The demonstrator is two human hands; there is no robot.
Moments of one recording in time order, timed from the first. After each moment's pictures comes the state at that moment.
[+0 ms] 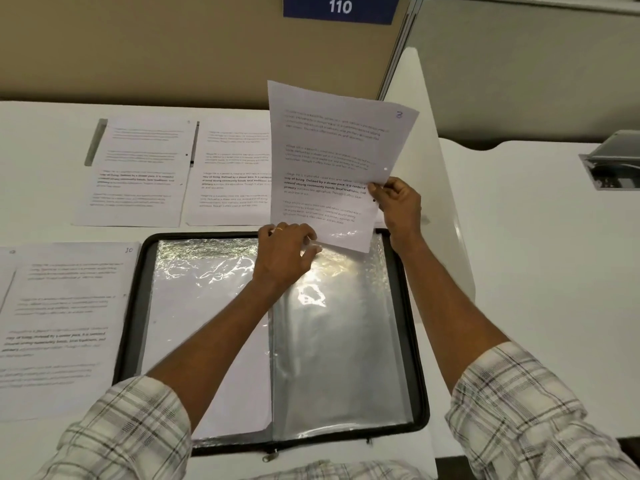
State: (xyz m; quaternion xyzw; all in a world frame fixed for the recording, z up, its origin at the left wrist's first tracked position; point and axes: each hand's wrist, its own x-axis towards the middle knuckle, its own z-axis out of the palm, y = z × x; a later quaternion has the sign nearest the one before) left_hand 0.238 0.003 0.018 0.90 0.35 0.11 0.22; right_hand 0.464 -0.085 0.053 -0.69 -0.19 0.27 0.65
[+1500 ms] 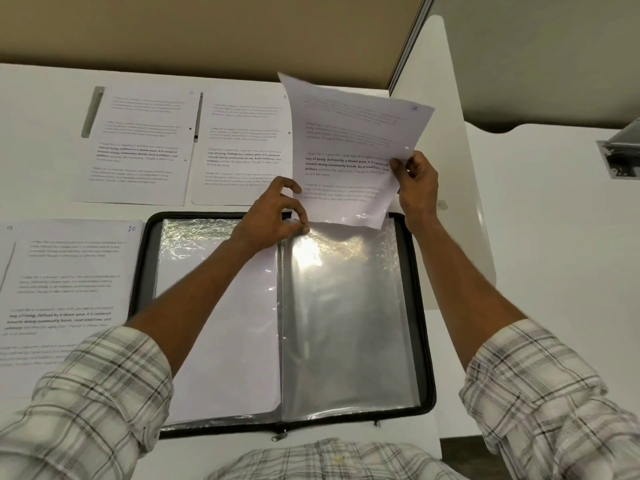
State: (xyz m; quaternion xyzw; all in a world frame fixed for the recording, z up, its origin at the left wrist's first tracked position) left_hand 0.214 0.070 0.010 0.87 0.24 0.13 0.42; right_hand 0.471 -0.078 0.051 -0.74 -0.25 0.20 0.60
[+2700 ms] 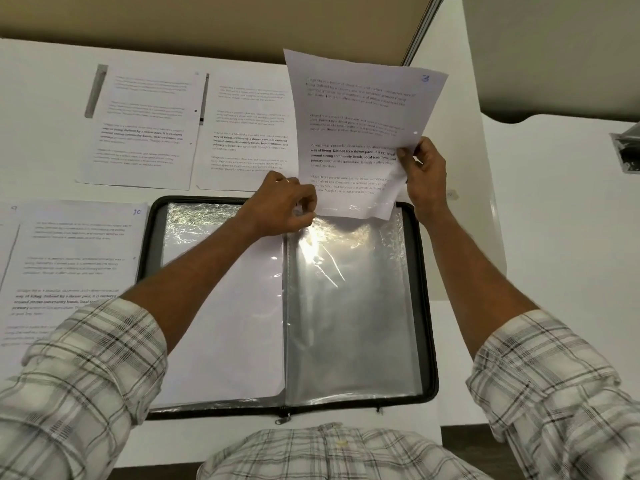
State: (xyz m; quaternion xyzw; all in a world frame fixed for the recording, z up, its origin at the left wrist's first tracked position) left_hand 0.217 0.074 0.020 0.95 0.17 0.06 0.25; right_hand 0.470 -0.081 0.052 -0.73 -0.31 0.21 0.57
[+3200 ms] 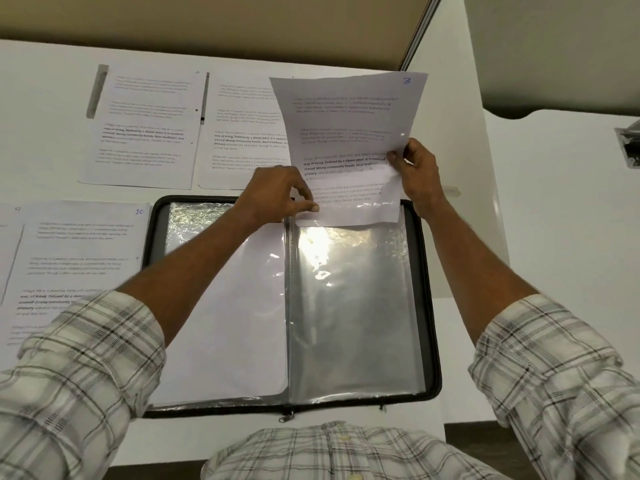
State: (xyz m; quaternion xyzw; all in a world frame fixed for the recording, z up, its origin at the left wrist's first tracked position) left_hand 0.220 0.090 0.024 0.93 0.25 0.05 0.28; right_hand 0.476 -0.073 0.042 -0.75 -0.31 0.27 0.51
